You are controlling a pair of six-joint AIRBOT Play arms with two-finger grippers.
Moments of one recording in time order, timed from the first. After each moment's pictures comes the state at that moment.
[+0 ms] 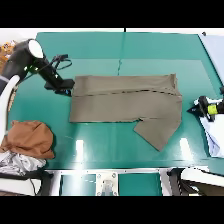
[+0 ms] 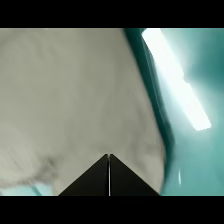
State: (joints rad) left arm -0.13 -1.54 1.53 1.26 -1.55 -1.50; right arm -0.71 -1.35 0.98 -1.00 1.34 1.42
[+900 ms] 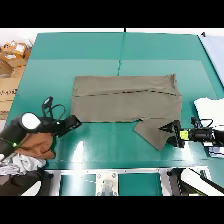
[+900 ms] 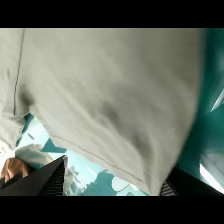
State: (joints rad) left arm -0.23 -0.90 0.47 0.98 -0.79 -1.82; right arm -0.63 -1.15 0.36 -0.84 1.19 1.46
